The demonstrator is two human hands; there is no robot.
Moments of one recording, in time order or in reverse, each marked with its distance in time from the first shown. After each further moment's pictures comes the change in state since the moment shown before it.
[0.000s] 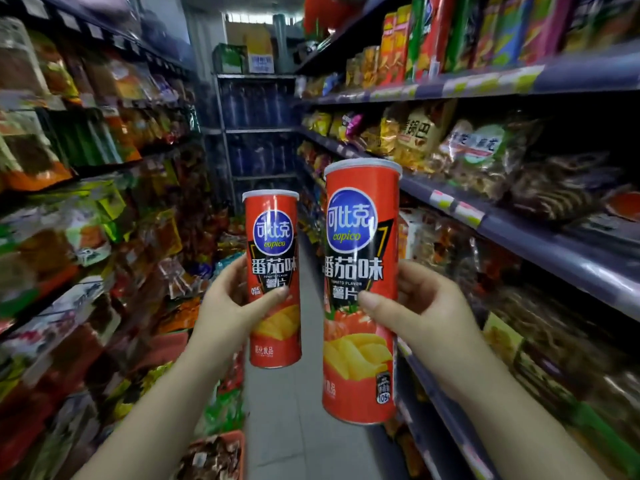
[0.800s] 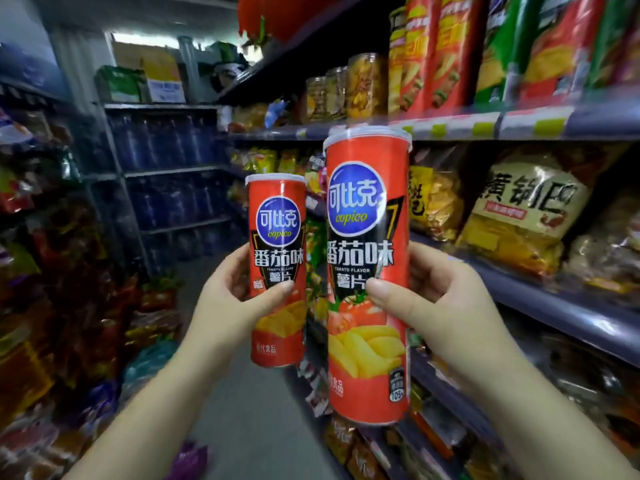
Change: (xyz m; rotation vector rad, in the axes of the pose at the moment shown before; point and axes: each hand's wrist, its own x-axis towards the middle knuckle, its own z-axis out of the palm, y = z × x) left_hand 0.563 -0.124 0.063 -0.164 -0.343 0.157; right_hand 0.491 0.148 0.019 -0.157 0.245 -0.157
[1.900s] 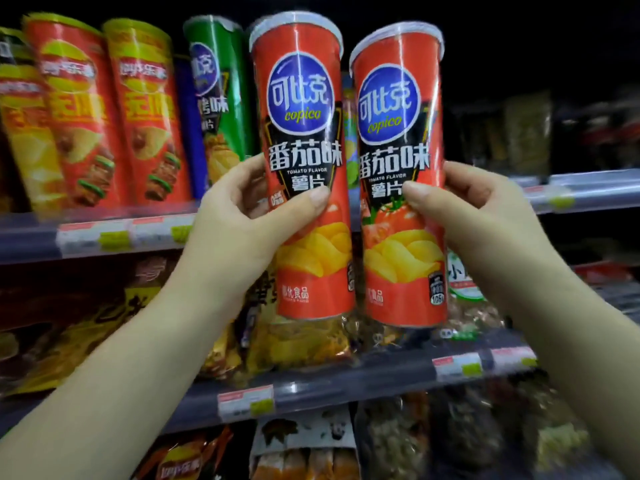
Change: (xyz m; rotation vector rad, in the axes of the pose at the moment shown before) left_hand 0.205 0.101 0.251 -0.850 -1.005 0.354; right_hand 0.084 -0.095 -0.089 -0.846 0.974 -0.274
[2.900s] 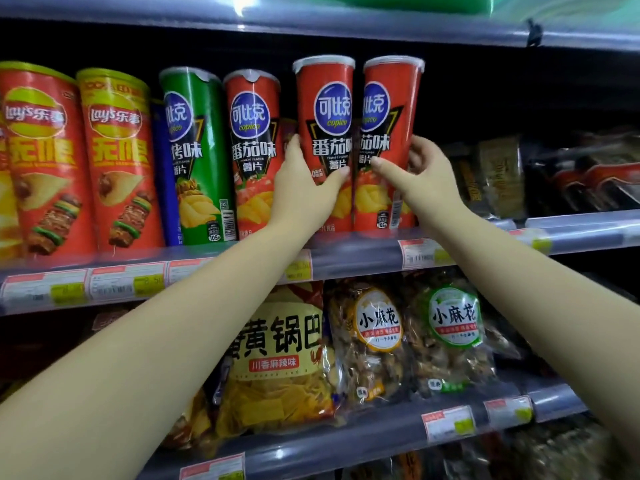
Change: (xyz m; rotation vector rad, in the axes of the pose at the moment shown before) left_hand 0.137 -0.042 0.079 0.485 0.123 0.135; right_hand 0.144 0.052 -0.033 -0.226 0.224 -0.074
